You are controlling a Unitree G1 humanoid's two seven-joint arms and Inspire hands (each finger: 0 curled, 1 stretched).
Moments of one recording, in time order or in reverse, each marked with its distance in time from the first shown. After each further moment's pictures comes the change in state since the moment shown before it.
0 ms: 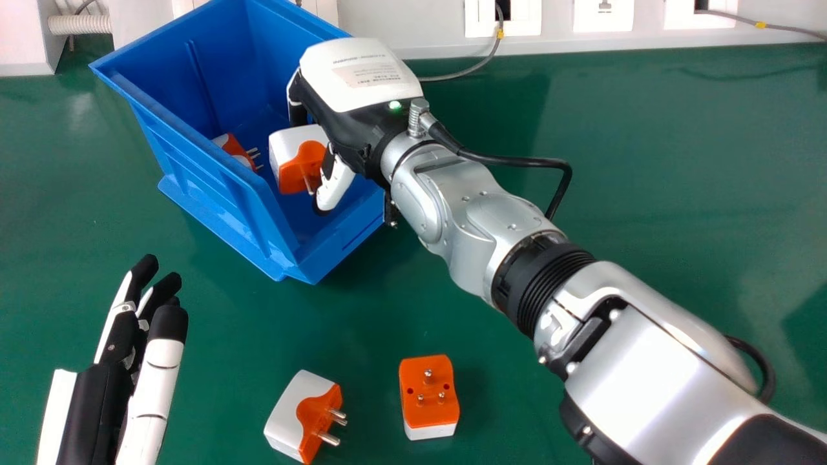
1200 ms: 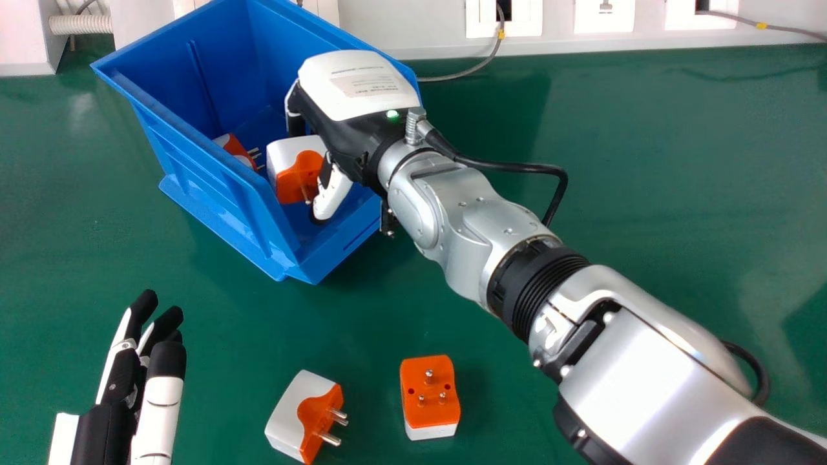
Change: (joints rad) left arm 0.095 -0.060 -0.045 0.023 -0.001 -0.076 0.019; right arm 0.001 0.025 -0.014 0.027 0.014 0.017 0.033
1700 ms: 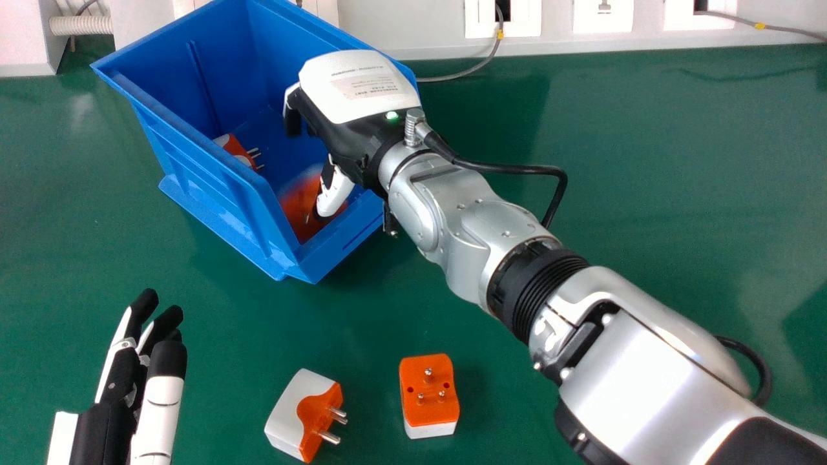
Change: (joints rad) left arm -0.015 0.005 0.010 0.010 -0.001 -0.002 -0.001; right arm 0.003 -0.013 0.033 0.000 -0.019 -0.010 -0.023
